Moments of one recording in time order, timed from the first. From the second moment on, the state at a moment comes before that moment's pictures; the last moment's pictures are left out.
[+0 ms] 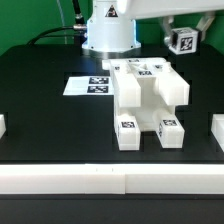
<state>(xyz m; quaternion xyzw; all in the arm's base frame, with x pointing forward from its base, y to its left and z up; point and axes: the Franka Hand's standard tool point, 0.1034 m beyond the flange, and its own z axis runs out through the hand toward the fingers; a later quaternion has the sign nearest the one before) 0.546 0.073 0.143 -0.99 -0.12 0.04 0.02</state>
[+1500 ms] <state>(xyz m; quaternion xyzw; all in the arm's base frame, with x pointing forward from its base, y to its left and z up) 0.539 0.063 0.126 -0.99 -0.13 -0.01 0.01</state>
